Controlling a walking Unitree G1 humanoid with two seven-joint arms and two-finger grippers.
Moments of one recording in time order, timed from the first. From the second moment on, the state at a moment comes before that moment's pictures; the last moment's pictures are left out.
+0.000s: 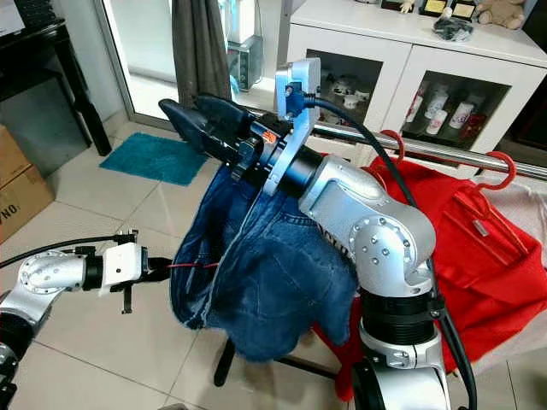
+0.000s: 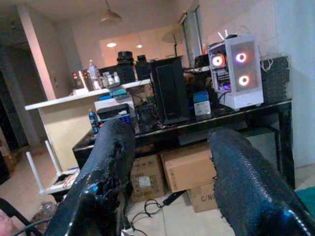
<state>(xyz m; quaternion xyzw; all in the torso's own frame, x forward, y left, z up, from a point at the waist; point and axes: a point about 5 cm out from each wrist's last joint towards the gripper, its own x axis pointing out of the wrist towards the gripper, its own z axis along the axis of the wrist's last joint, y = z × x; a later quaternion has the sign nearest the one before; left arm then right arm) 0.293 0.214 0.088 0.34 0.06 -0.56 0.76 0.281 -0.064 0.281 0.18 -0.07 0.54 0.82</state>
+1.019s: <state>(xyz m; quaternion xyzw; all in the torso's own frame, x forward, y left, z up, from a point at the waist) 0.293 0.237 0.151 0.34 0.06 -0.56 0.75 0.293 -0.063 0.217 0.14 0.03 0.48 0.86</state>
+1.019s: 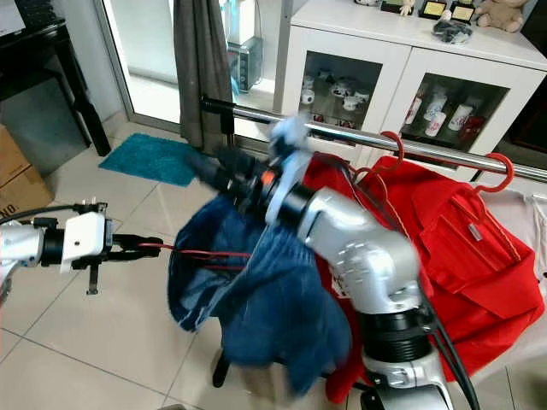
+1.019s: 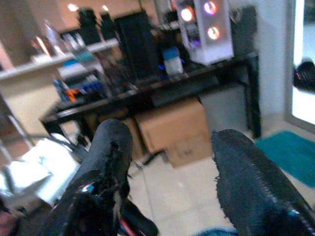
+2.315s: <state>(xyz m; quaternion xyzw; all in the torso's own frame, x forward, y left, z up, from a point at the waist) 0.293 0.219 0.177 0.37 0.10 -0.63 0.67 0.276 -0.053 0.175 -0.16 0.07 0.59 0.79</state>
